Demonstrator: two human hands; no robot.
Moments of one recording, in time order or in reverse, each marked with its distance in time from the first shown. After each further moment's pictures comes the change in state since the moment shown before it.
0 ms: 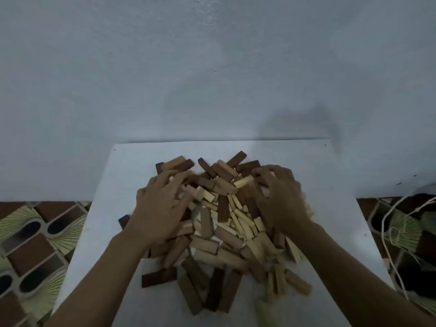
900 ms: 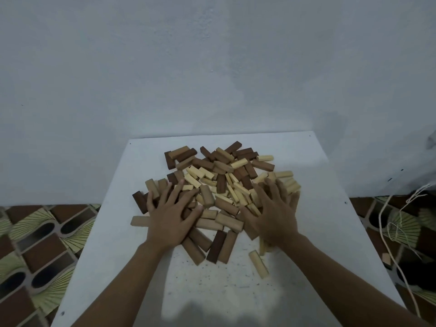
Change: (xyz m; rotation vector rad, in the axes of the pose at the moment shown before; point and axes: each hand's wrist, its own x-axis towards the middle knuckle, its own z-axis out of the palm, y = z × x) left_hand -0.082 -0.025 0.075 0.238 0.102 0.008; right_hand -0.099 0.046 0.046 -0.269 0.008 -0.001
